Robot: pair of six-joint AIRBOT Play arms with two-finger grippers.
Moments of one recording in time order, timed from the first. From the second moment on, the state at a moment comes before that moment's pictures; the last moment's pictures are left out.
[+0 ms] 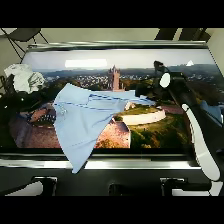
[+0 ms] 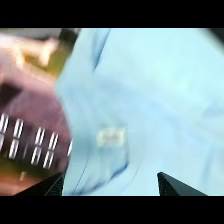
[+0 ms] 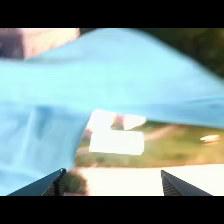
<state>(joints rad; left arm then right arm) 0.35 -1.32 1.14 1.06 -1.12 -1.40 0.19 -1.58 1.48 -1.28 1.04 1.76</state>
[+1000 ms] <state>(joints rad) 0.22 -1.23 0.61 0.99 -1.10 -1.39 0.20 -1.85 1.48 -0.75 1.16 1.58</state>
